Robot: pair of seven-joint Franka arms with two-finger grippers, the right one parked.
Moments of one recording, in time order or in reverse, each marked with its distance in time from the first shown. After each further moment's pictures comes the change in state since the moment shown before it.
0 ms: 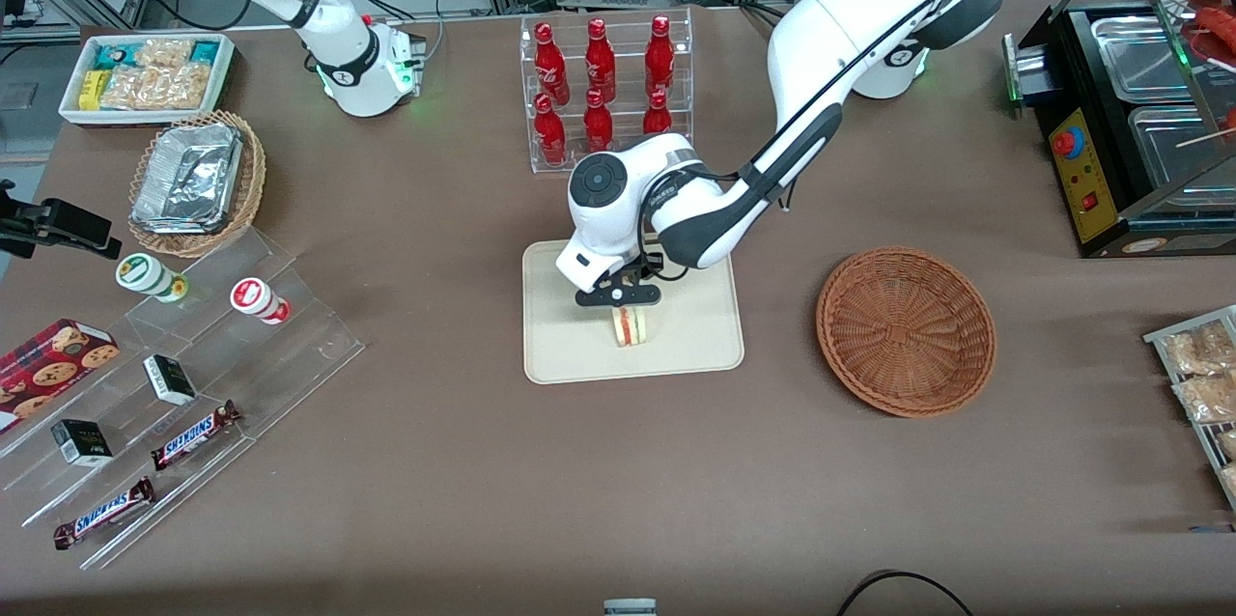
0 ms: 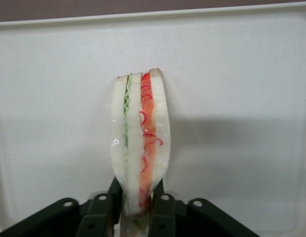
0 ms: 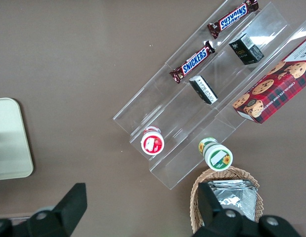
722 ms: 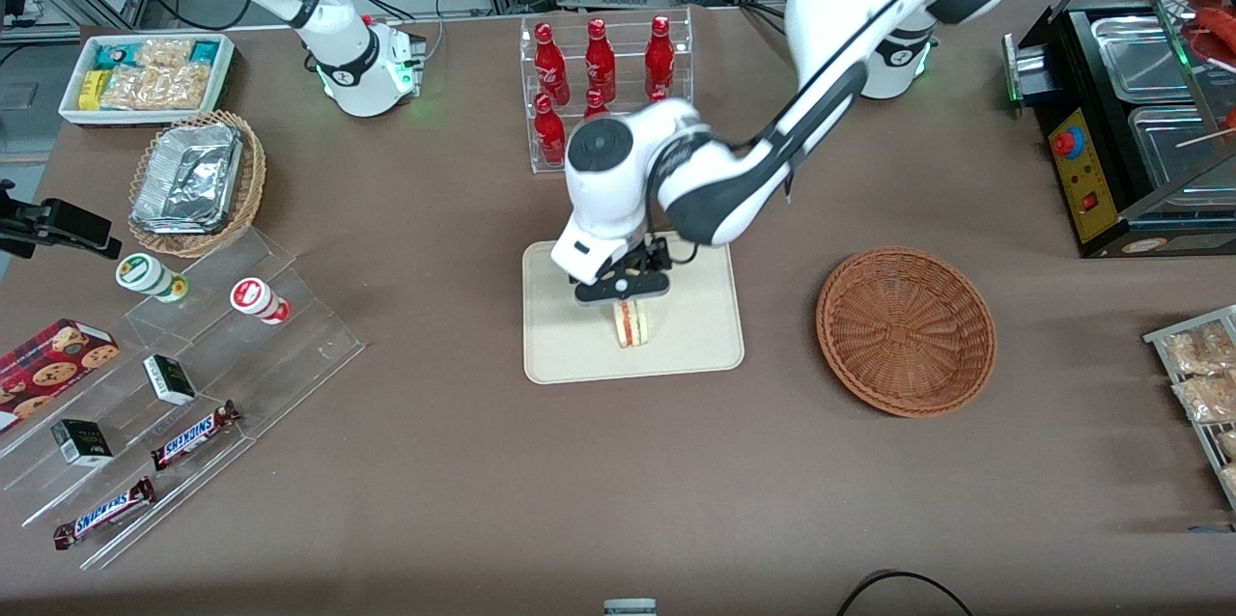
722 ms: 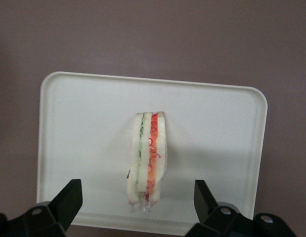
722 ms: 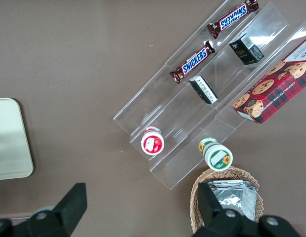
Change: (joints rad) arm 0.013 -0.170 -0.001 0.067 -0.020 -0.134 -0.077
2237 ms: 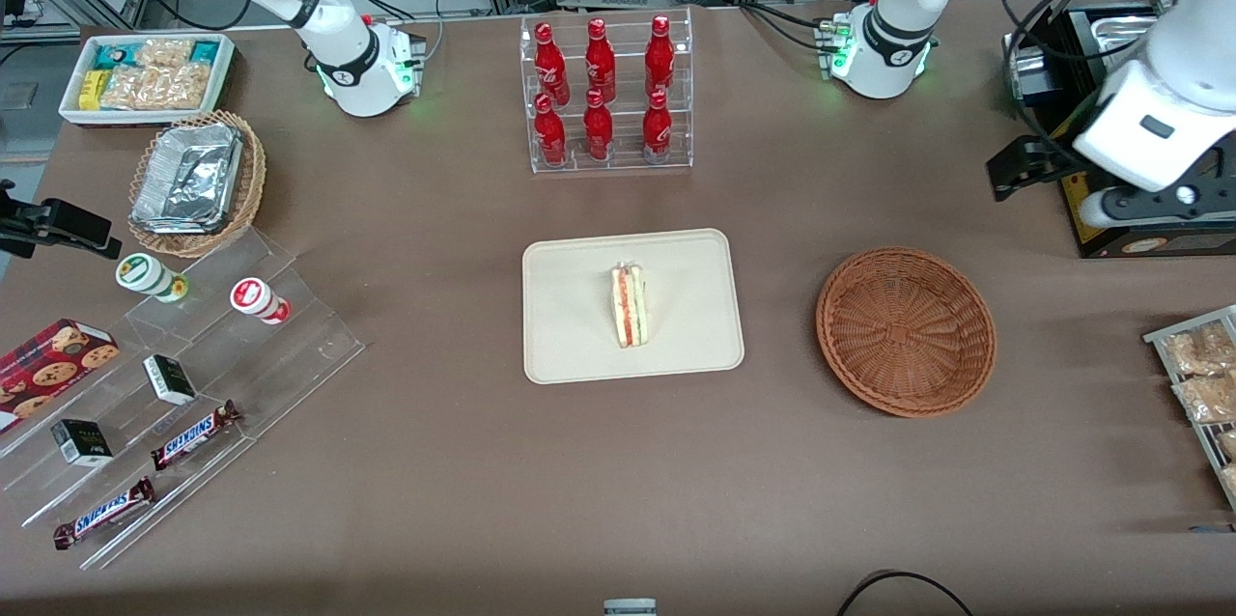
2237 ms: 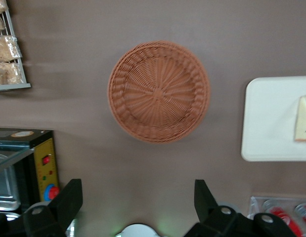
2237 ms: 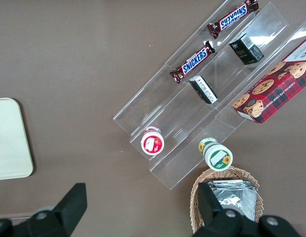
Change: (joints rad) arm 0.362 -0.618 0.464 -0.096 -0.412 -0.528 1.054
